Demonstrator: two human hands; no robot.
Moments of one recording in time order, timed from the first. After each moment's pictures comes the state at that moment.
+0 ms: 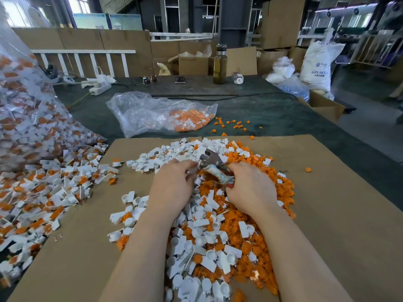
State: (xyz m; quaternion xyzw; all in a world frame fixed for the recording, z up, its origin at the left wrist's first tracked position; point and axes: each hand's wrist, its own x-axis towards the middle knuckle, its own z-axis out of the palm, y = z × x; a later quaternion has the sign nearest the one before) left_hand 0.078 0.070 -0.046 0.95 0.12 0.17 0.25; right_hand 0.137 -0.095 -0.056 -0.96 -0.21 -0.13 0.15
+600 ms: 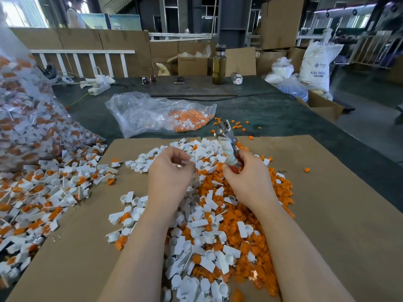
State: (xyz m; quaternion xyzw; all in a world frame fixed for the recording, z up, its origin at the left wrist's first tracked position) left_hand 0.076 0.058 -0.031 0.79 0.22 0.27 0.52; right_hand 0.133 -0.094 -0.041 -0.88 -0.18 -0.12 0.42
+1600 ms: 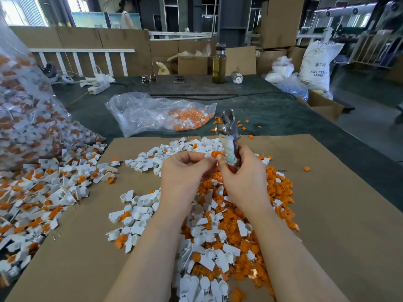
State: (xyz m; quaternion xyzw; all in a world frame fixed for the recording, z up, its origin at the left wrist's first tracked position) left_hand 0.071 0.031 -0.021 0.63 0.17 0.21 0.73; right_hand 0.119 -0.082 -0.040 -0.83 -0.20 -0.22 0.48
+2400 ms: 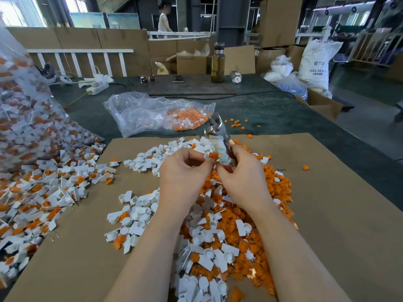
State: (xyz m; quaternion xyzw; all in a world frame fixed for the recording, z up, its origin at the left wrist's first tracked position) left_hand 0.073 0.030 -0.022 0.75 0.19 0.26 0.57; right_hand 0.122 -0.087 -0.035 -0.84 -0.23 -0.15 0.46
